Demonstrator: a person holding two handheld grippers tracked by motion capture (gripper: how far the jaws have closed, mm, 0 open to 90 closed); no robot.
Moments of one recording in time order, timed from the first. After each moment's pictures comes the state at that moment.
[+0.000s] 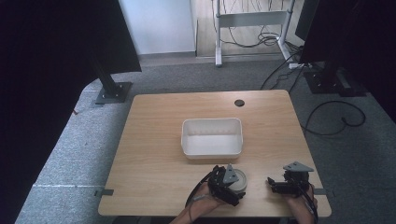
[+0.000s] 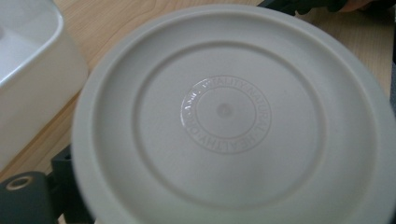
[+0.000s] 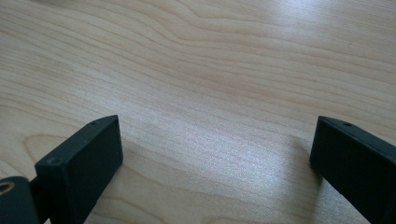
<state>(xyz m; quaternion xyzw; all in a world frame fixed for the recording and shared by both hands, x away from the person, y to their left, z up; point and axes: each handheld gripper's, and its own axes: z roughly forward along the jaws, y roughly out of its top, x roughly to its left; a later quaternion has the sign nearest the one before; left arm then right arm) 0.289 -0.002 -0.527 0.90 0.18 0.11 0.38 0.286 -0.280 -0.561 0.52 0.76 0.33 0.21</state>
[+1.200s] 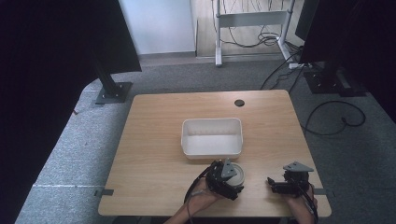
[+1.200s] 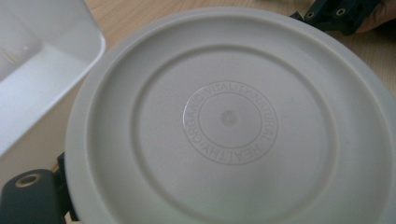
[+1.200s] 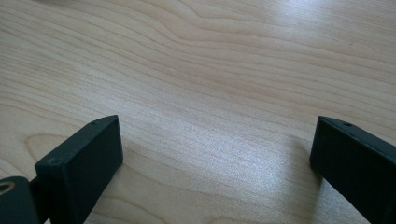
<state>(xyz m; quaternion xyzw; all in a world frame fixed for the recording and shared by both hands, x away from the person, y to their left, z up) 0.299 0.007 -0.506 0.89 0.20 0.12 0.38 0.286 -0.279 -0.561 0.52 0.76 0.33 0.21</state>
